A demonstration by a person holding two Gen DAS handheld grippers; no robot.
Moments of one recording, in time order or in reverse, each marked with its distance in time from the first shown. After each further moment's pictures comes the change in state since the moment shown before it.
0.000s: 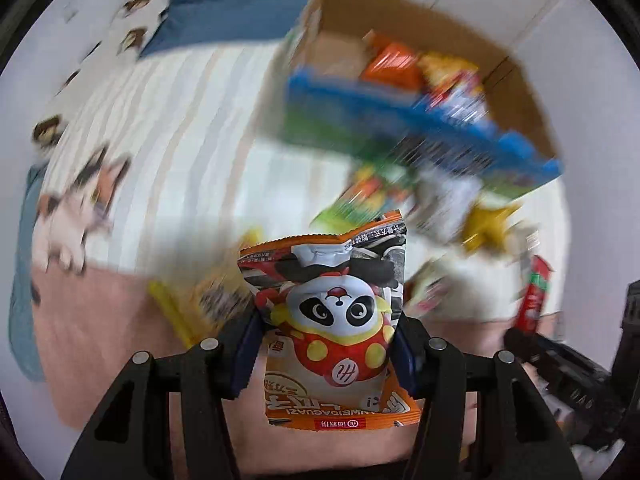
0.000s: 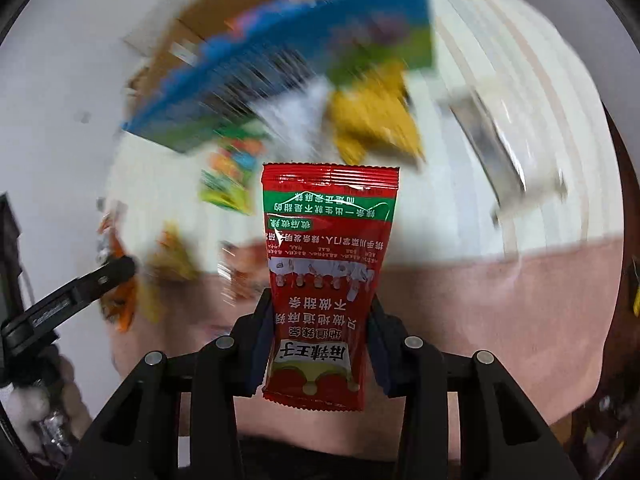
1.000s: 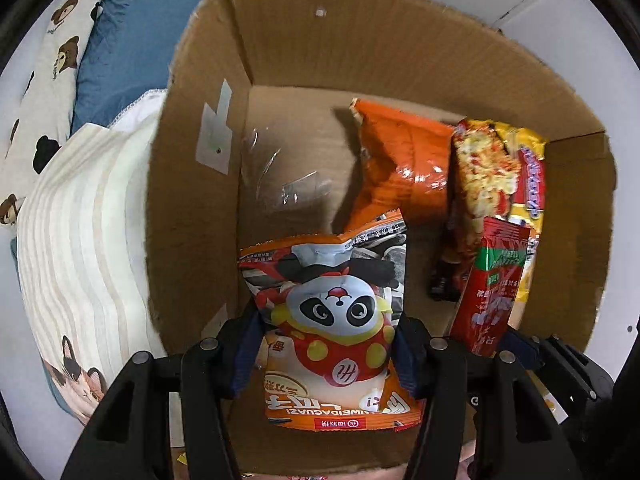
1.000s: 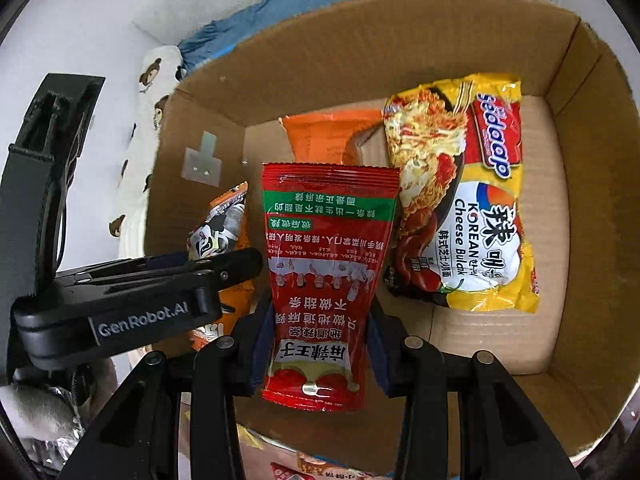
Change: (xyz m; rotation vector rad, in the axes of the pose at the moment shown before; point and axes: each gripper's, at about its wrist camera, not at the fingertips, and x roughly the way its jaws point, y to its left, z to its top) left arm 0.141 -0.050 0.260 0.058 0.334 0.070; right arm 0.134 0.069 0.268 -0.047 0.155 0.023
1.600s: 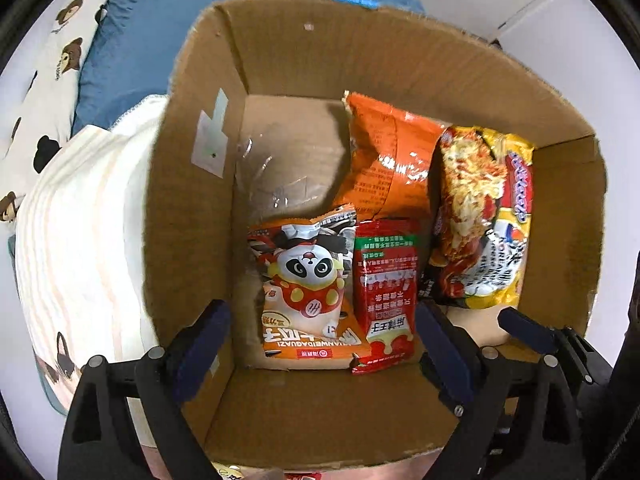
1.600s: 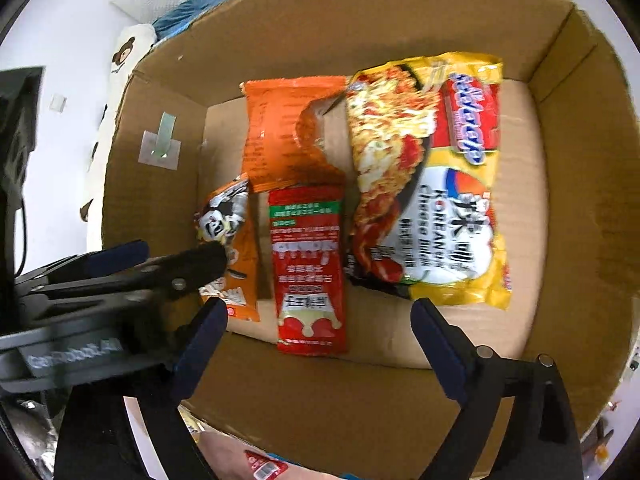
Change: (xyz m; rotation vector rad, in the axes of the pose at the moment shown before) left arm -0.020 -0.011 -0.012 -0.019 -0.076 -0.029; right arm -0.014 -0.025 0.005 -0.009 0.034 -0.135
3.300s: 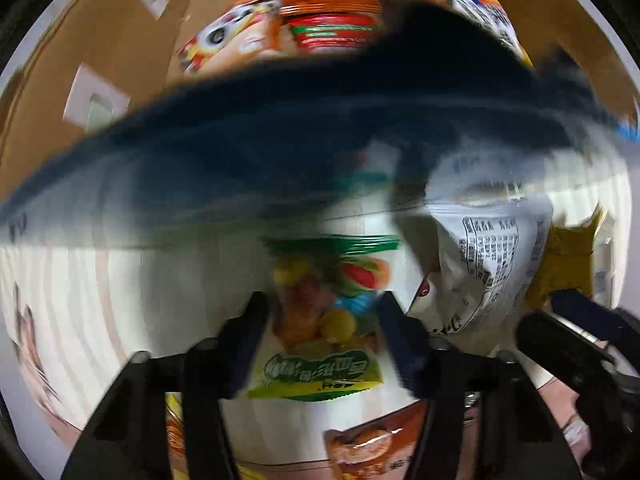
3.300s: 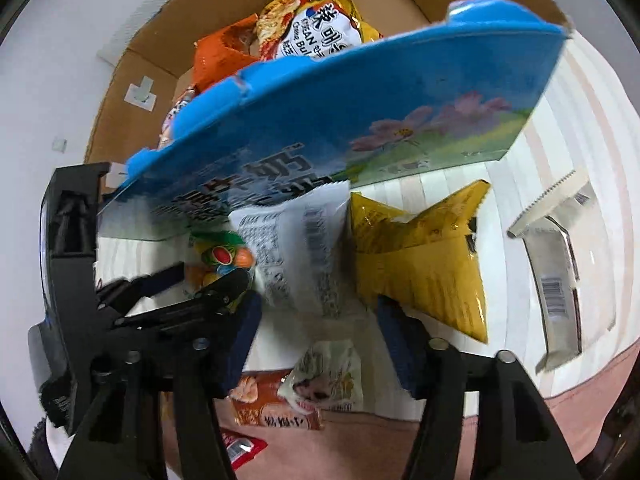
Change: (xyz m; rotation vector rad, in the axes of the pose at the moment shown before) left arm 0.090 -0.014 -0.143 0.185 -0.088 0.081; right arm 0.004 -0.063 -0.169 0.168 -0.167 0.061
